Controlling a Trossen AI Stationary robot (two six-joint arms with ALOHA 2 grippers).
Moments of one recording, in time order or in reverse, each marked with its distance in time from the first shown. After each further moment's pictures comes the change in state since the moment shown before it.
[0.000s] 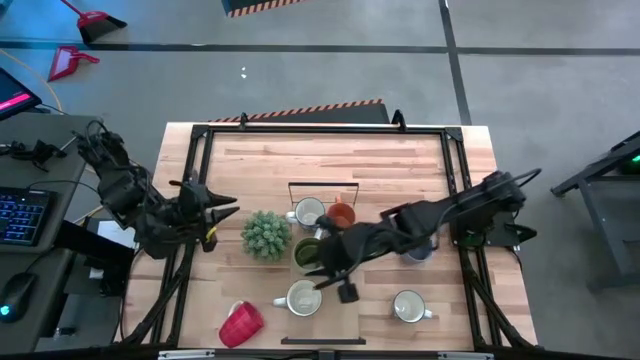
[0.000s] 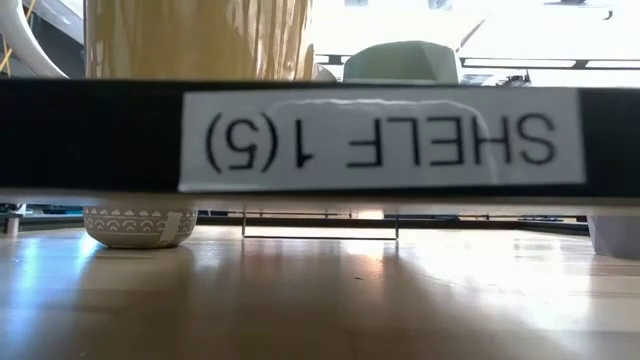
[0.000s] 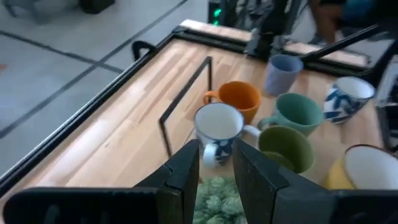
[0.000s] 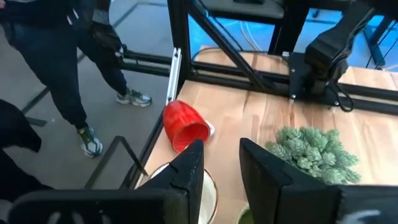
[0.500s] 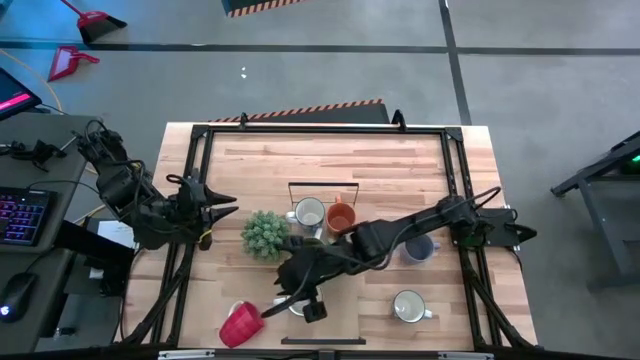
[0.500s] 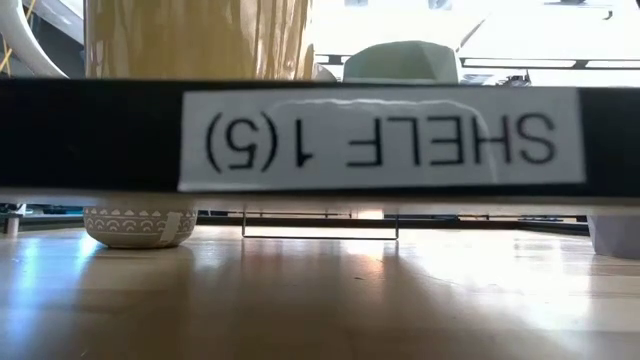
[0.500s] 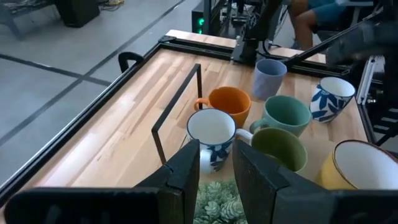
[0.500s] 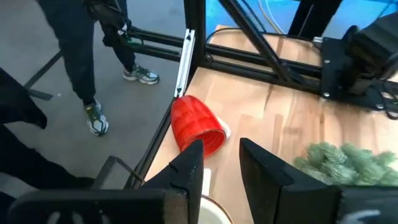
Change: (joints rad) left arm 0.002 -0.084 -0.069 0.123 0.025 0.160; right arm 0.002 0.416 0.558 -0.263 -0.062 -0.028
